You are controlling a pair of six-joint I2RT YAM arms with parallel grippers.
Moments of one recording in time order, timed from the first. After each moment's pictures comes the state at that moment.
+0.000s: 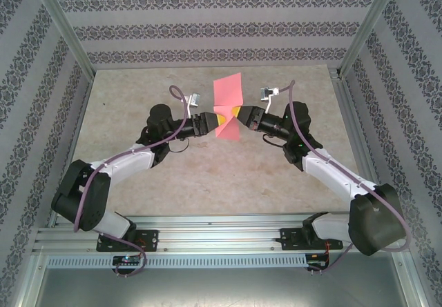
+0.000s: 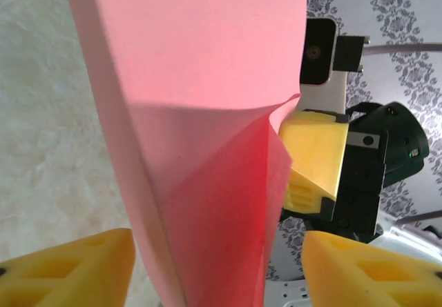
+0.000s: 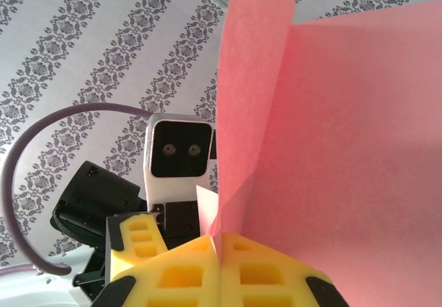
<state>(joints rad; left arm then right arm) -0.49 1.49 0.82 0.69 0.84 -1.09 0.41 1.27 0.77 0.48 -0.68 0.92</state>
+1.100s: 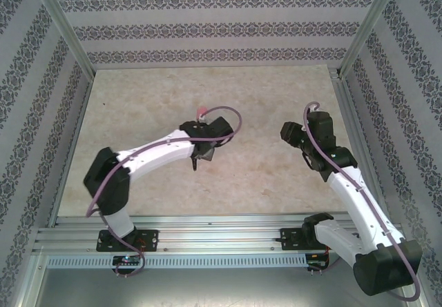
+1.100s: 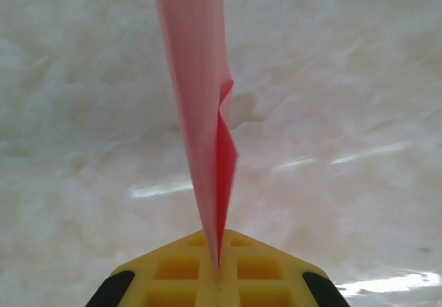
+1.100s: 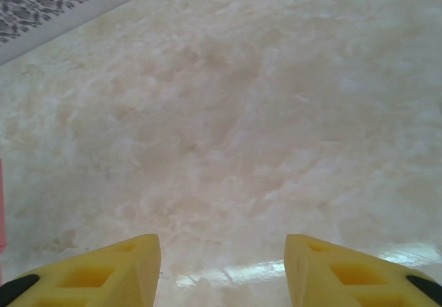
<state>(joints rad) -0.87 1.79 1.42 -1.03 -0.50 -0.59 0.22 0.95 0.82 -0.54 0.05 0.47</state>
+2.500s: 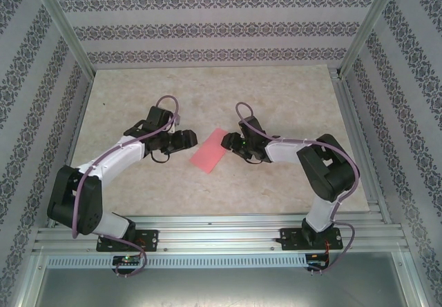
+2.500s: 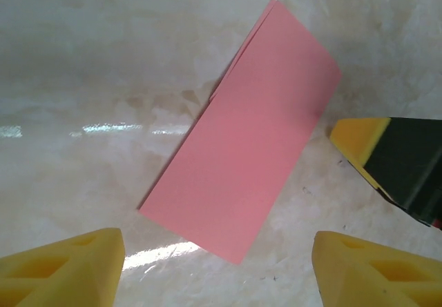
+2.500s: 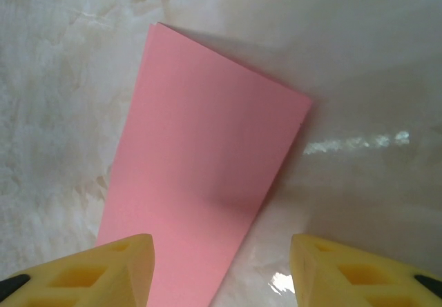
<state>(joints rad) -0.37 1.45 0.93 -0.43 0.35 -0.61 0.57 1.80 0.88 0.07 -0.21 0.91</state>
